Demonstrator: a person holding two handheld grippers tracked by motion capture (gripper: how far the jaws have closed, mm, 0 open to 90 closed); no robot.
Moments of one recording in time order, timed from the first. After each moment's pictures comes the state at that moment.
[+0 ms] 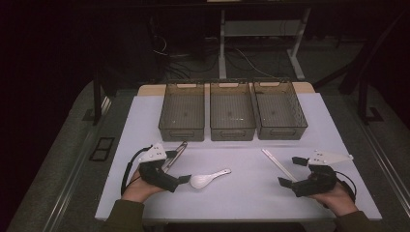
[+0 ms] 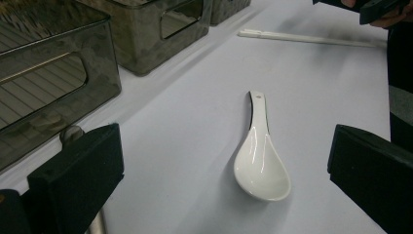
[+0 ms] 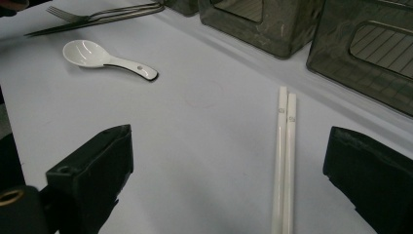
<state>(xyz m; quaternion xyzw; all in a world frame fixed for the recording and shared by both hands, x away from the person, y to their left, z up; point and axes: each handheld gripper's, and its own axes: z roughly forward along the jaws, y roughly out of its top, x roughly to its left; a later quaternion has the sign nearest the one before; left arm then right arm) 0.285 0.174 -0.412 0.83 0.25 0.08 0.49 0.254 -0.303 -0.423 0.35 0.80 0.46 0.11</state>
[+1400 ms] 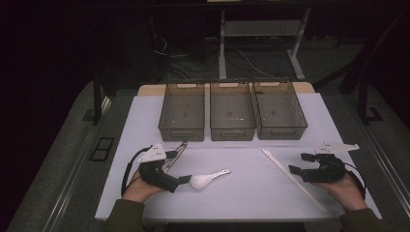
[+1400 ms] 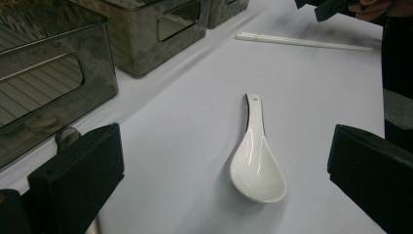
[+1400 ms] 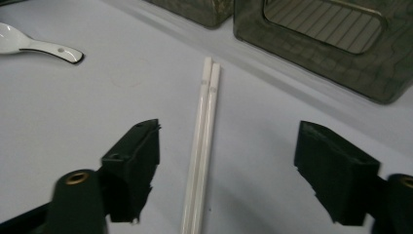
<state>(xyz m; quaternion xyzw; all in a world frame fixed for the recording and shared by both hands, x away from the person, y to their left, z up) 0.284 0.175 -0.413 0.83 0.25 0.07 0.50 0.277 -0.332 -0.424 0.42 0.81 0.39 0.13</state>
